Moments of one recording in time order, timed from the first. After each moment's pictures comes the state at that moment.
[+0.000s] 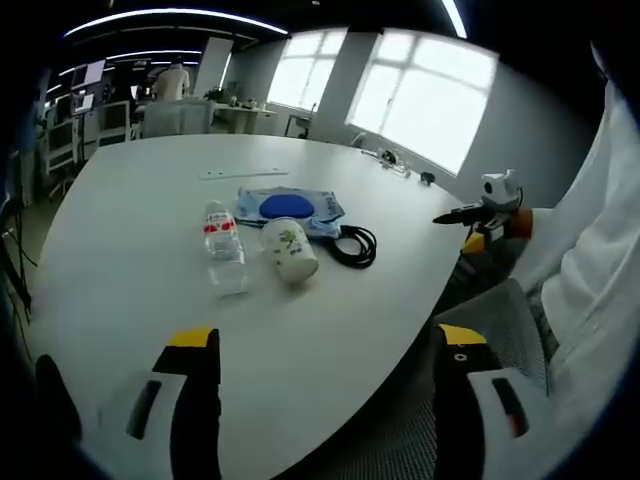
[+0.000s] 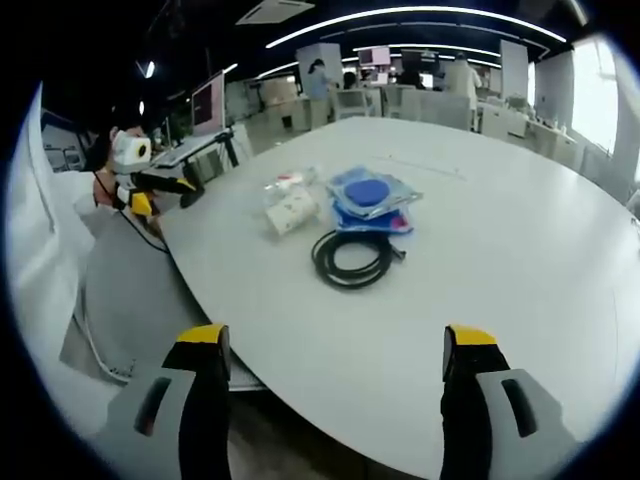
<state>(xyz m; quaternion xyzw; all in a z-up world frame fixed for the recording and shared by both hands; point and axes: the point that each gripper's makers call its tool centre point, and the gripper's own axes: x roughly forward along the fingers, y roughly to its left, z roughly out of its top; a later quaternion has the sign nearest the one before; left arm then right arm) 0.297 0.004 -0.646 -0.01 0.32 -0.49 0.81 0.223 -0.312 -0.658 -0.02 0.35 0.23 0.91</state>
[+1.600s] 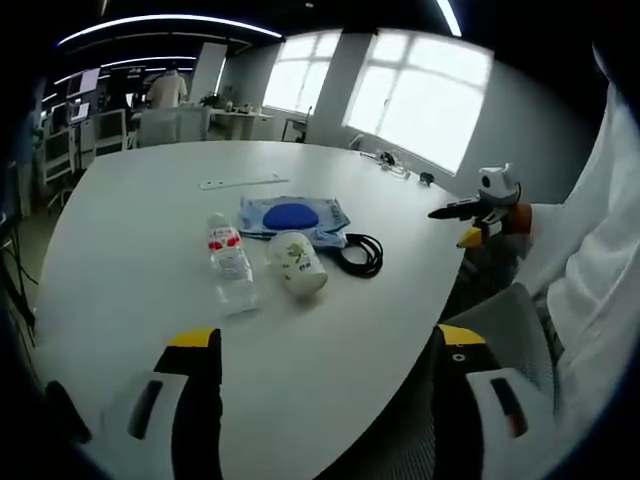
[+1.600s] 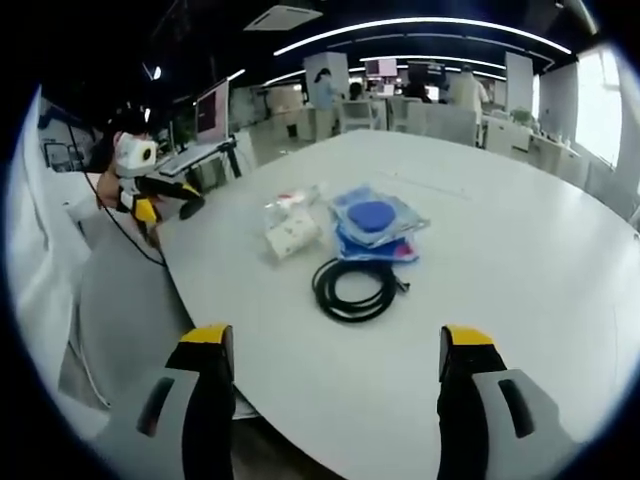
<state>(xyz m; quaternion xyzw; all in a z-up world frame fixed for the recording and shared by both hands) 0.321 0.000 -0.640 0.01 0.31 -0.49 0.81 0.257 -0.298 -0.644 -0.03 0.32 0.24 0.92</state>
